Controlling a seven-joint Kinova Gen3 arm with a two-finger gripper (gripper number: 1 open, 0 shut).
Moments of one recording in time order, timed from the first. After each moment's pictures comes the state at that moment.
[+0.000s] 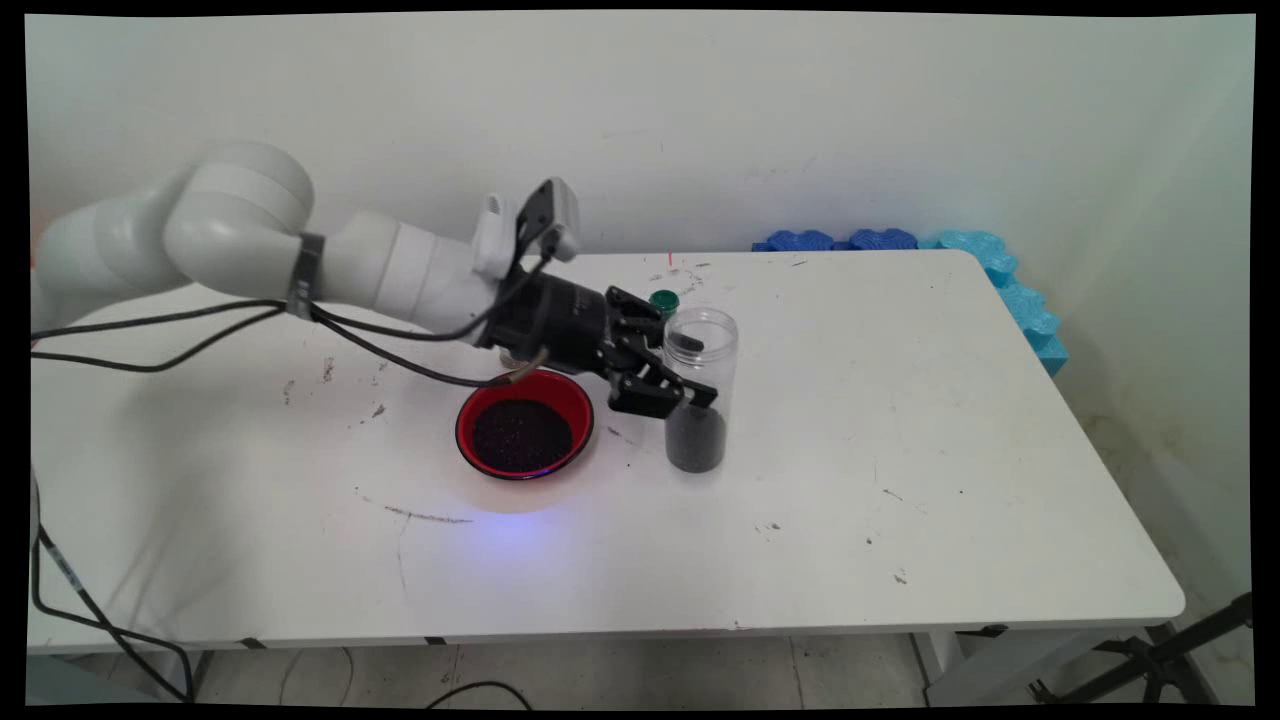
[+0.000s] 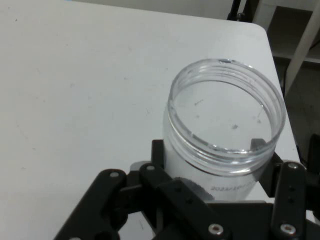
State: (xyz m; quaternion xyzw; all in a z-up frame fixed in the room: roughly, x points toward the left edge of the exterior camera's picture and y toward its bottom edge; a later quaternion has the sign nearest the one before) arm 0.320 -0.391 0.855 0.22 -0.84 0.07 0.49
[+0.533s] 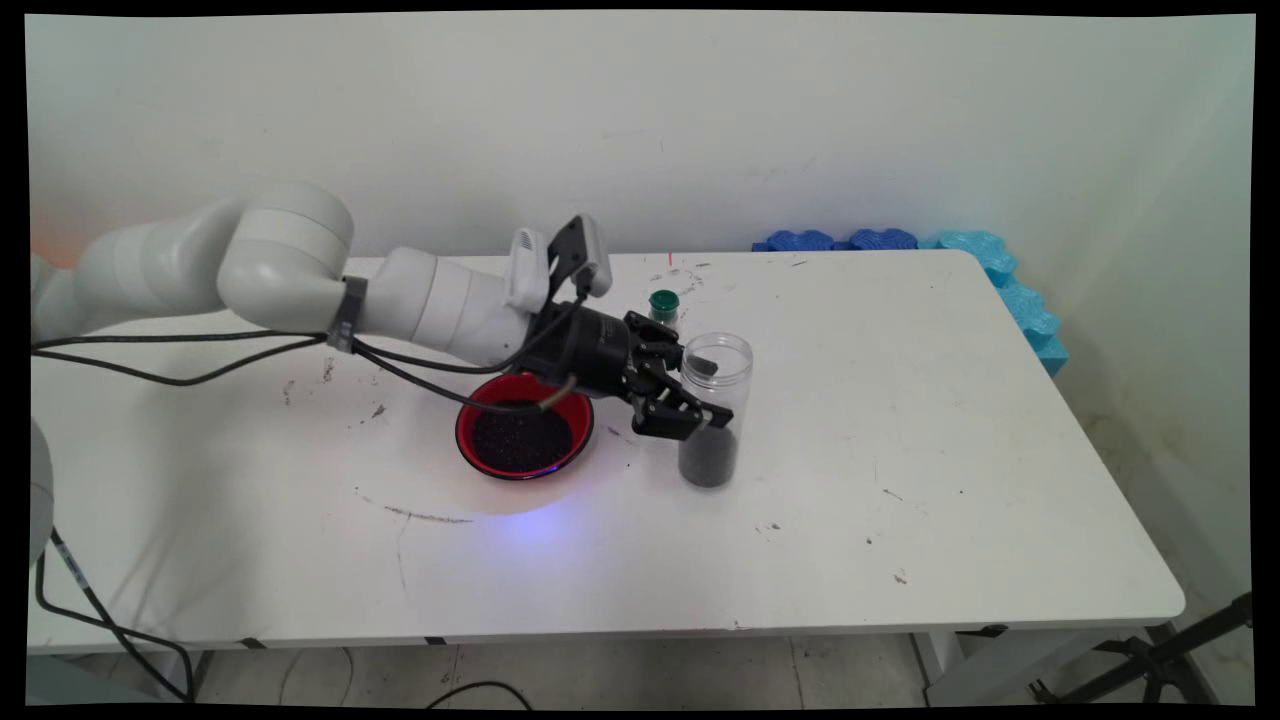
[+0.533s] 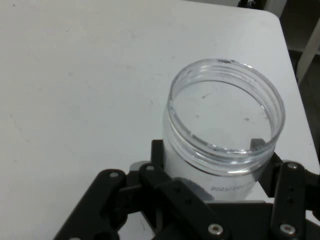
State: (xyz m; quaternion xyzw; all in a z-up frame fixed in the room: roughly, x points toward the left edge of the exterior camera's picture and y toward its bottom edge) arm 0.302 -0.393 0.826 0.23 -0.85 0.08 0.48
